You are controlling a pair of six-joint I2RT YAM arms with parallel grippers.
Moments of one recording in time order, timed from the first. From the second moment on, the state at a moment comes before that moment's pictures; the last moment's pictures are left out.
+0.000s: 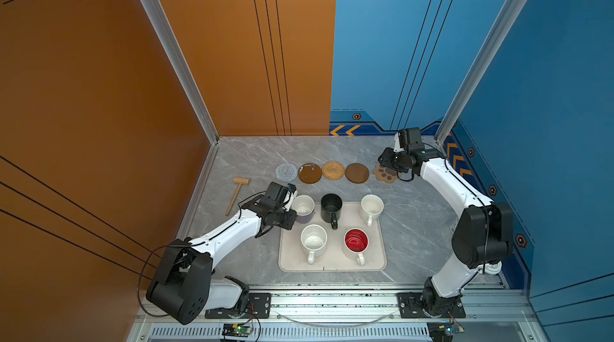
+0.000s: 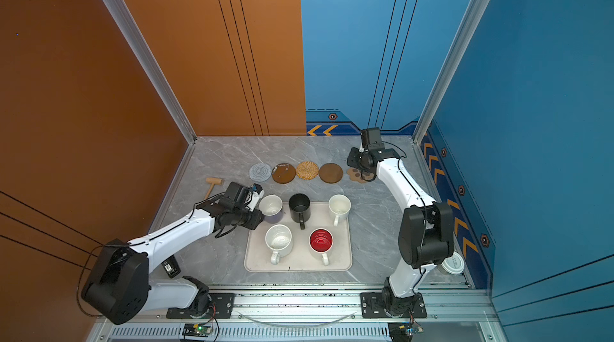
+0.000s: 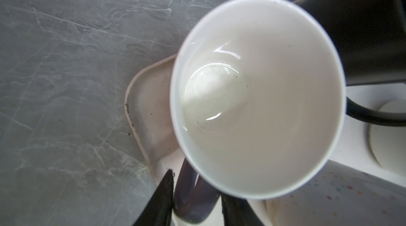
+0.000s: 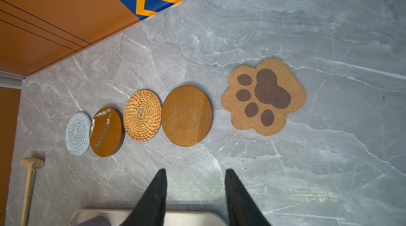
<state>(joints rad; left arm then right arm) -0.44 1.34 0.75 -0.47 0.10 -0.10 0.17 1.70 1.43 -0.58 -0.09 0.47</state>
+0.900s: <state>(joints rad) -0.47 1.40 0.80 -0.50 0.09 -0.09 0.16 1.68 1.42 -0.58 -0.09 0.47</state>
